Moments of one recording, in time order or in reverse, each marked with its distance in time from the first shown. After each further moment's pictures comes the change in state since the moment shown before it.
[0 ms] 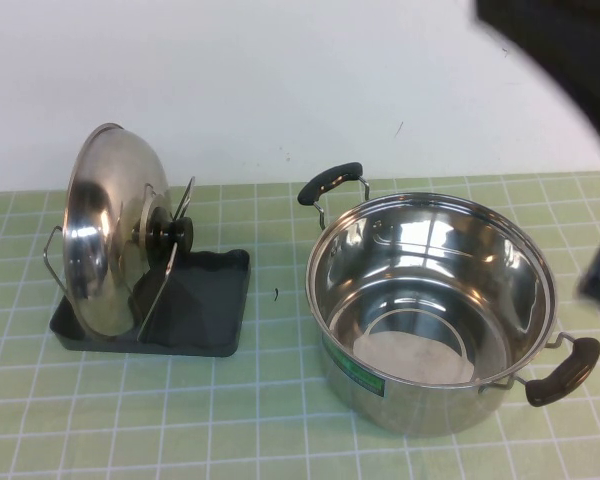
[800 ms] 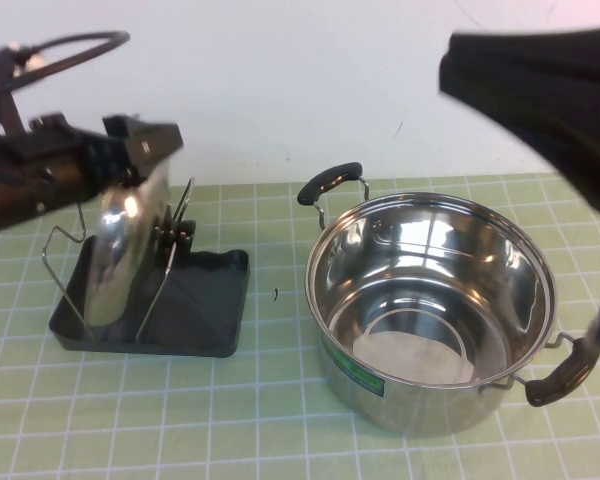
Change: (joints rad) right arm 0.000 -0.005 0.000 -0.280 0.079 0.470; left arm 0.000 0.373 0.166 -0.170 0.487 -0.264
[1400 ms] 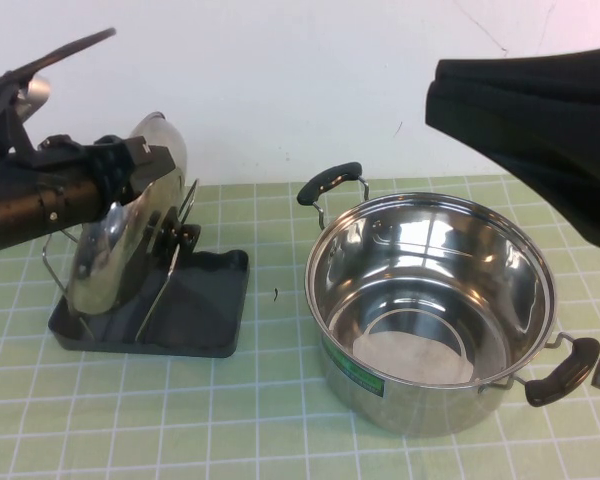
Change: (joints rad) right arm 0.000 0.000 0.000 0.002 0.064 0.095; left arm 0.000 0.056 0.014 0.003 -0.006 -0.191
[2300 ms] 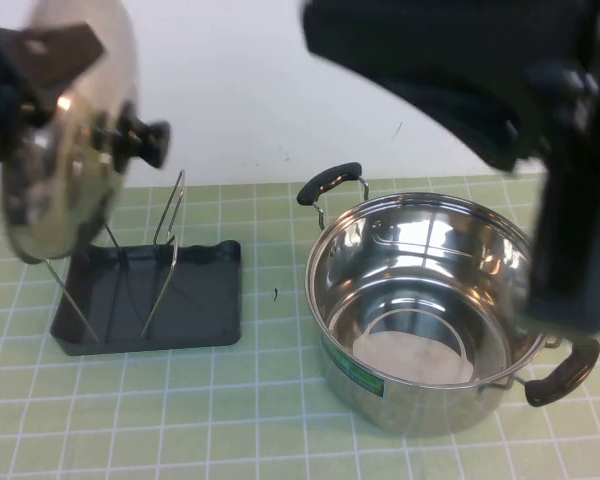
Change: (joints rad) right arm 0.000 0.150 -0.201 0.024 0.132 -0.046; left arm 0.000 -0.429 0.041 0.004 -0.031 -0.171
